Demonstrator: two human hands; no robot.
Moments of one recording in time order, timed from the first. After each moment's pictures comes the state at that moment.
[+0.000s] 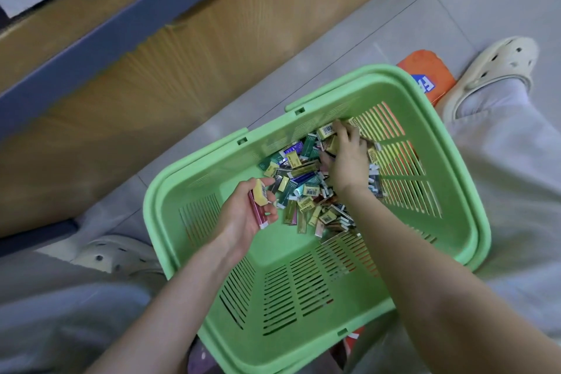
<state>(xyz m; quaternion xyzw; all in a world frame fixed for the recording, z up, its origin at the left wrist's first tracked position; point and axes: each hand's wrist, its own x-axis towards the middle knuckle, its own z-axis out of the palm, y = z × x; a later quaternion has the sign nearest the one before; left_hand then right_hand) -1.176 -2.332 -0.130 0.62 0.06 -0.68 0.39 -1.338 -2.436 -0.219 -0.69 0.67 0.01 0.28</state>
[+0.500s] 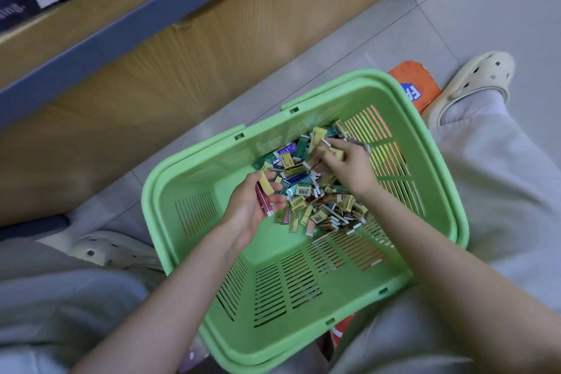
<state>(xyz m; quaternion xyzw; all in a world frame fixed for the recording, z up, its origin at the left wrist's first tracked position) -1.191 -2.342 -0.136 0.63 0.07 -0.67 0.38 -1.352 -2.434 -0.162 -0.57 0.63 -0.07 0.52</state>
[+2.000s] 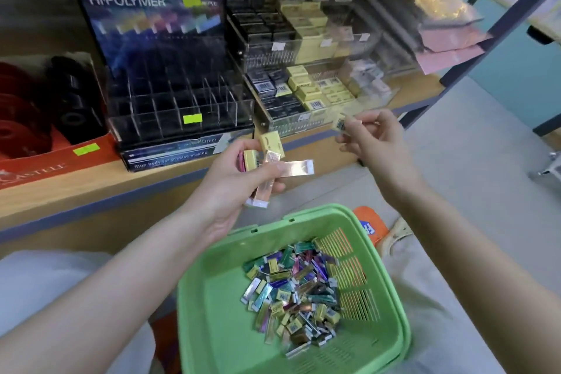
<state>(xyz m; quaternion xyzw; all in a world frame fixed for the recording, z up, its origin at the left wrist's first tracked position) -1.116 -2.373 0.095 0.54 -0.22 -0.58 0.57 -1.271 -2.484 0.125 -0.62 0.49 -0.37 0.49</state>
